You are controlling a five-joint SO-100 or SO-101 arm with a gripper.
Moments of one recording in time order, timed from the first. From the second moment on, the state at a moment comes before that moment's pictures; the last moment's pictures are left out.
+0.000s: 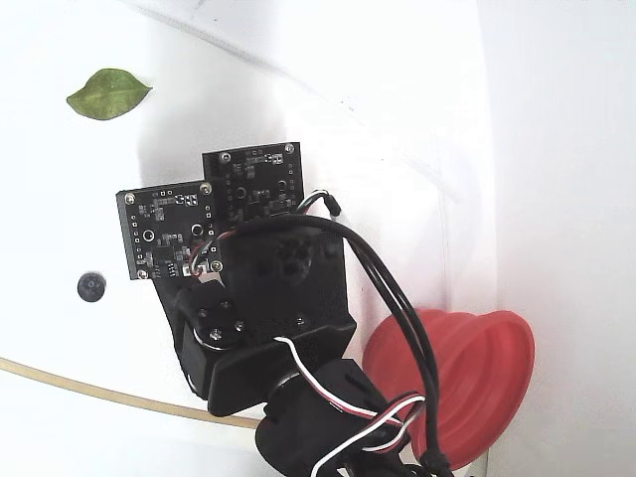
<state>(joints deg) -10.8 71.7 130.5 -33.0 -125.3</state>
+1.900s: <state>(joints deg) -2.0 117.2 143.3 0.8 -125.3</state>
